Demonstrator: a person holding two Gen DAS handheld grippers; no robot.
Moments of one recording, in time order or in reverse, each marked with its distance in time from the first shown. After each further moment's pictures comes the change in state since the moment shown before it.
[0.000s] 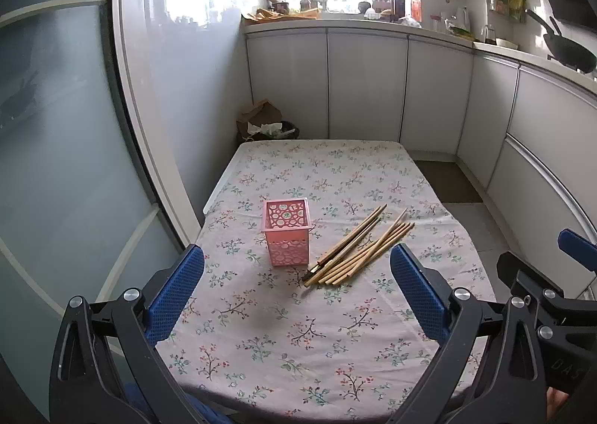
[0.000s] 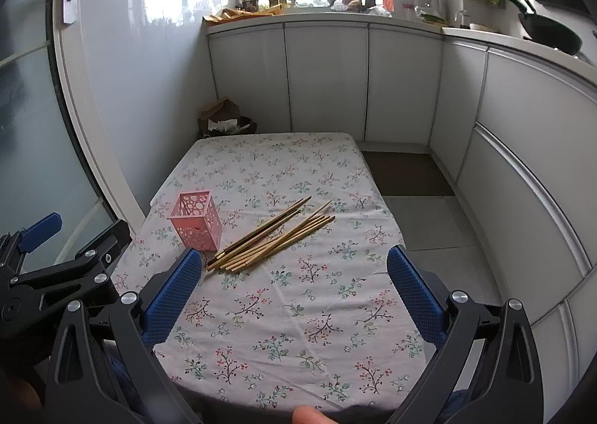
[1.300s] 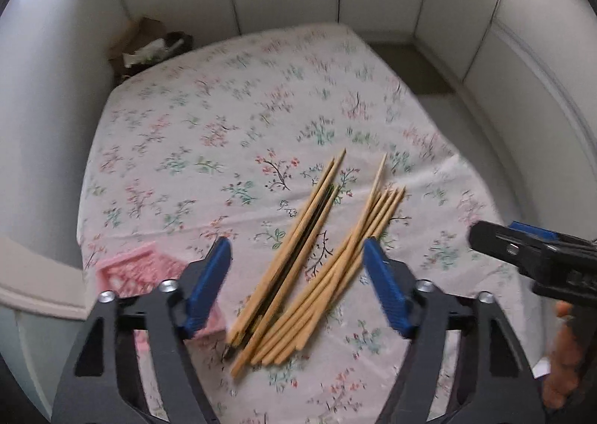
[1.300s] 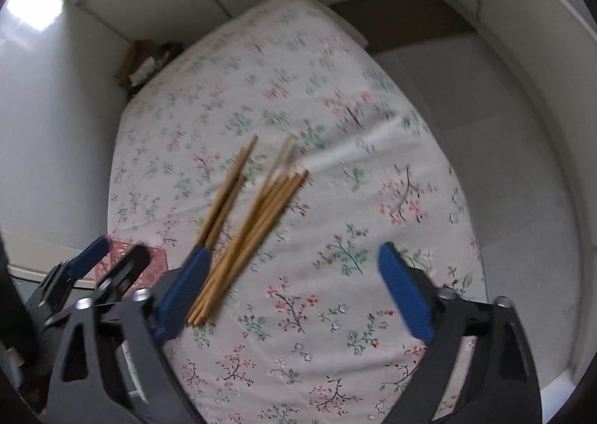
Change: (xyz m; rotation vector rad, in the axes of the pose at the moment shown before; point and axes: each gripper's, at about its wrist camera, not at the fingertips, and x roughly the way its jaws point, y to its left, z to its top) left arm 0.277 -0.107 0.063 0.255 0.457 -0.229; right arm 0.280 -0.128 0.031 0.476 0.586 0.129
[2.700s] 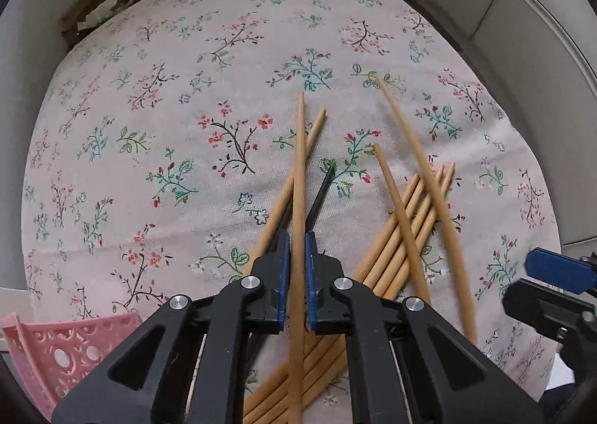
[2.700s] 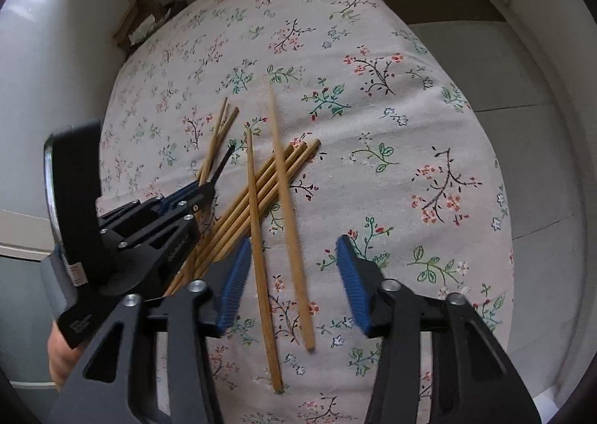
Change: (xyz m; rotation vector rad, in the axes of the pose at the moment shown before) left arm 0.103 -0.001 0.007 0.017 0.155 -0.052; right arm 0.054 0.012 0.010 -0.125 0.092 -0.019
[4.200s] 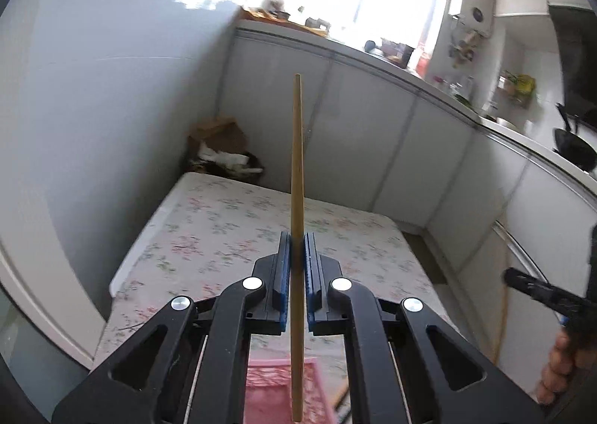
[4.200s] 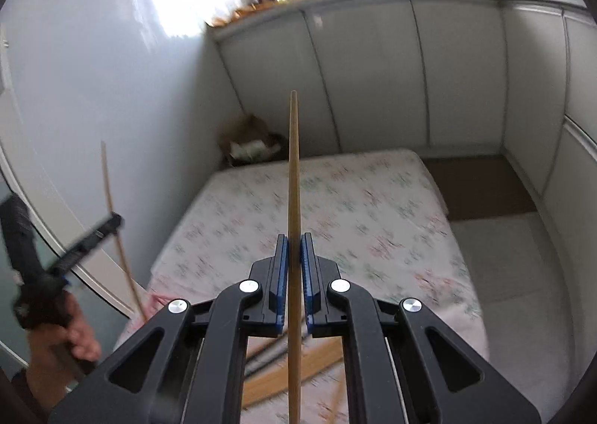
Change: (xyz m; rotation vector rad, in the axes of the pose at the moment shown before) left arm -0.191 0.155 -0.087 -0.415 -0.833 -0.058; right arm -0.115 0.109 -0.012 -0.348 -0.657 0.140
